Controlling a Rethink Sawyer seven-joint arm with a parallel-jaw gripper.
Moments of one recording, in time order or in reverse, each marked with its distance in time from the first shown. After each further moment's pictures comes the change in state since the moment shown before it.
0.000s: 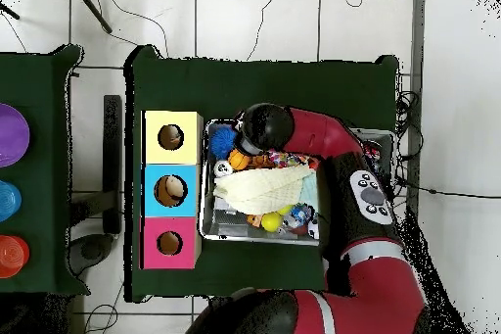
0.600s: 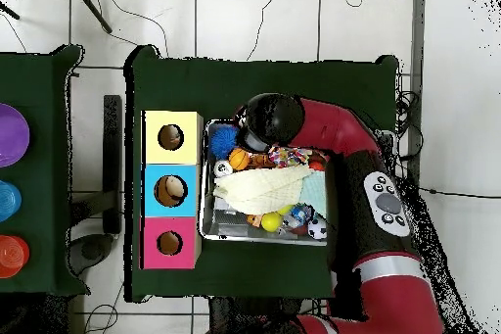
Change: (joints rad) arm -0.016 -0.086 0.018 0.007 0.000 0.112 0.000
